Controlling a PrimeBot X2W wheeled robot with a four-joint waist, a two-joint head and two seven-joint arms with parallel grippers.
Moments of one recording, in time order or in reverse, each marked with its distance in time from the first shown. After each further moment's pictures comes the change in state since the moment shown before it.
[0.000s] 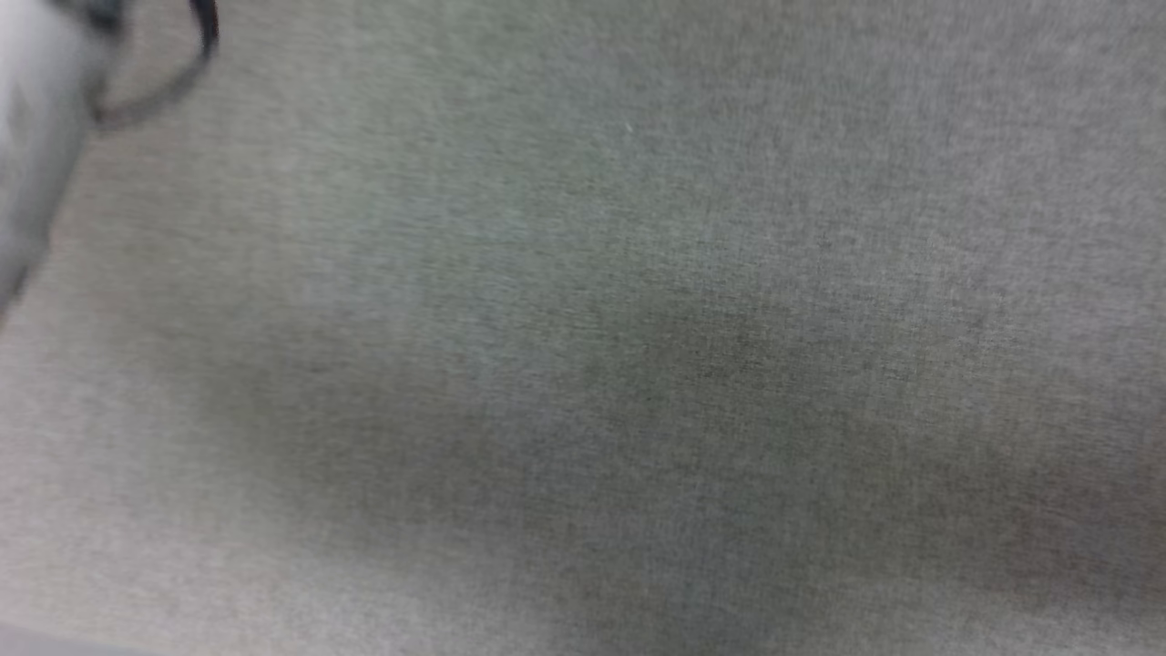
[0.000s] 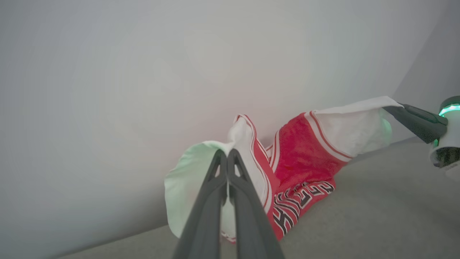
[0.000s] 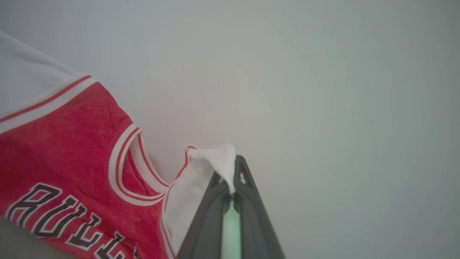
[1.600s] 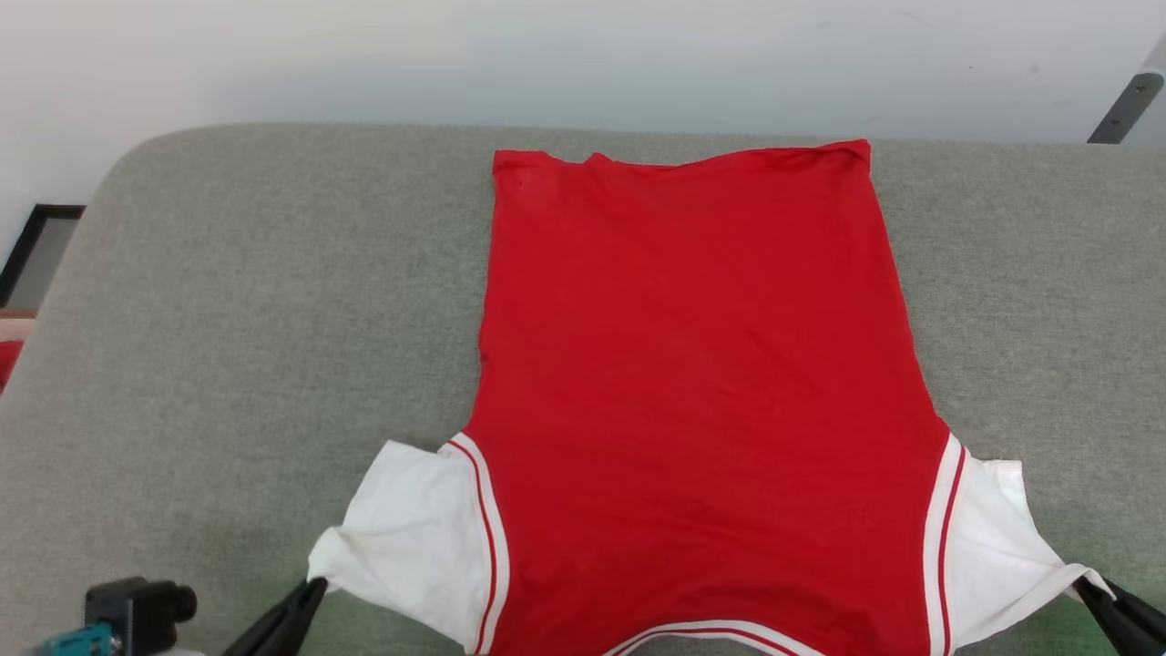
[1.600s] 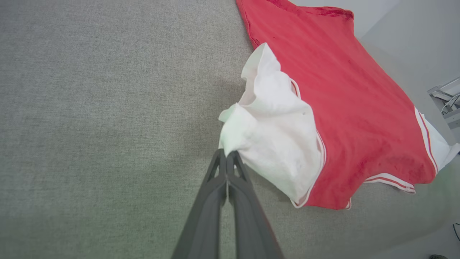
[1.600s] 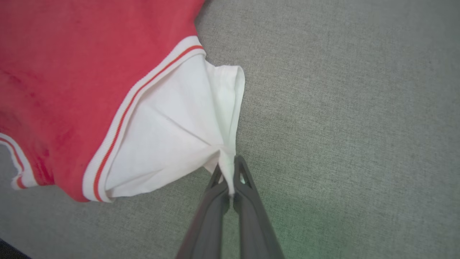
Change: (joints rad) left arm 1.495 0.434 0.086 -0.634 -0.157 0.272 -0.150; right arm 1.646 -0.145 -0.375 -0.651 0.328 0.000 0.462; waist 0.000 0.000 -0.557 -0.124
